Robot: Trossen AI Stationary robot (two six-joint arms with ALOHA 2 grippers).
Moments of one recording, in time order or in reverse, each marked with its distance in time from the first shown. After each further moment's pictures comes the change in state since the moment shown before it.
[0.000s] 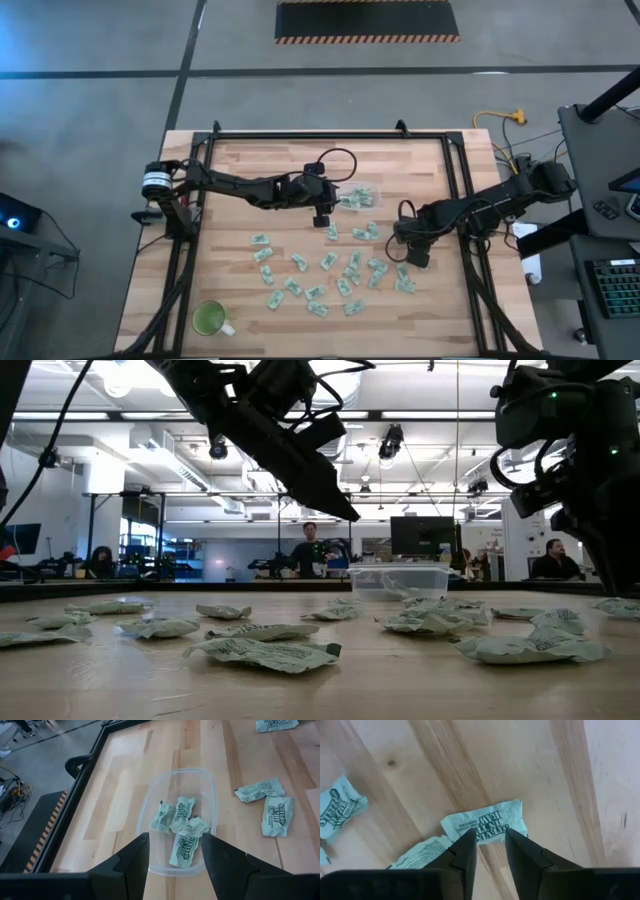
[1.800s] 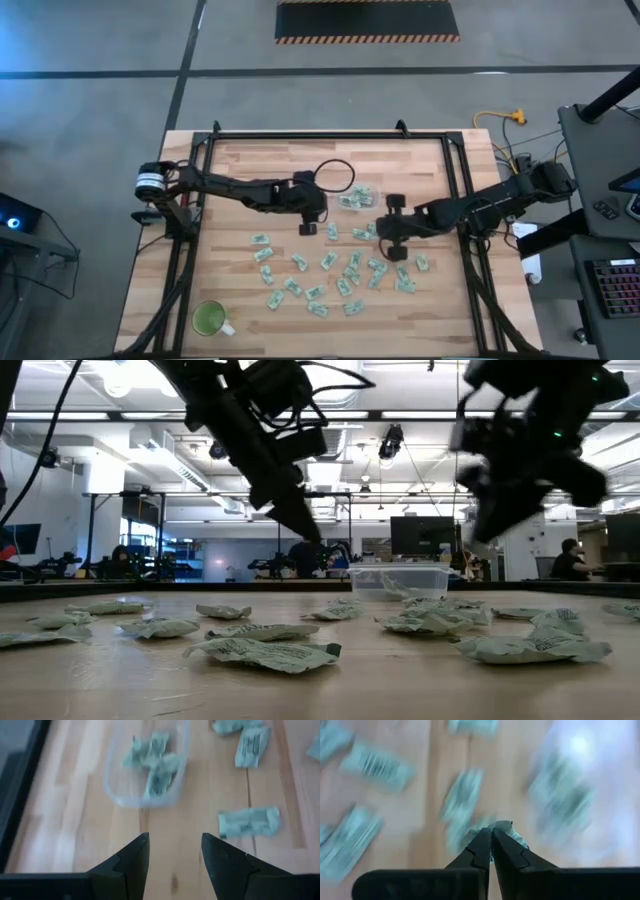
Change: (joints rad) left arm -0.034 -0.047 0.000 -0.331 0.000 -0.103; right arm -0.005 -0.002 0.053 0.477 0.354 -0.579
